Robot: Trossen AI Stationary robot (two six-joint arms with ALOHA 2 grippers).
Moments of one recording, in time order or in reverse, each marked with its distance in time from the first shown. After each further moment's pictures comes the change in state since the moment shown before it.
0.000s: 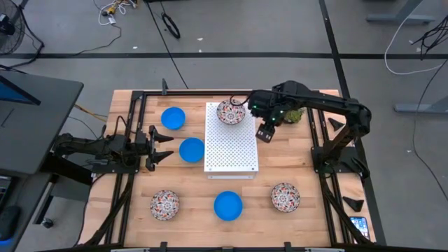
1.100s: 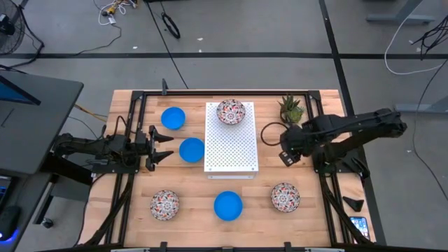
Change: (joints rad) left arm 0.000 0.000 0.000 0.000 0.000 0.000; right arm 0.386 -0.430 -0.542 0.070 0.010 0.888
